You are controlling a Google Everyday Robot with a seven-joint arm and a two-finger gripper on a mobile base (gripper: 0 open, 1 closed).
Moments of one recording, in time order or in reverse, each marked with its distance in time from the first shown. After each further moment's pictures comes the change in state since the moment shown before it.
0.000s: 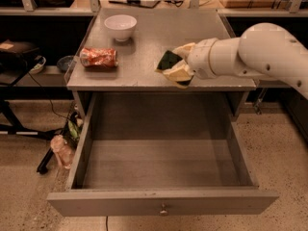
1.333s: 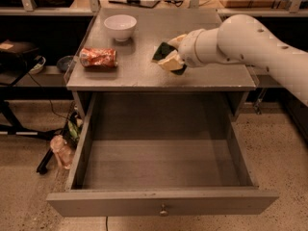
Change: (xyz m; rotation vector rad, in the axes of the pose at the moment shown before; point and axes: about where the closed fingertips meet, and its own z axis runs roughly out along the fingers) arm -0.001 -0.038 0.047 0.057 0.055 -0.020
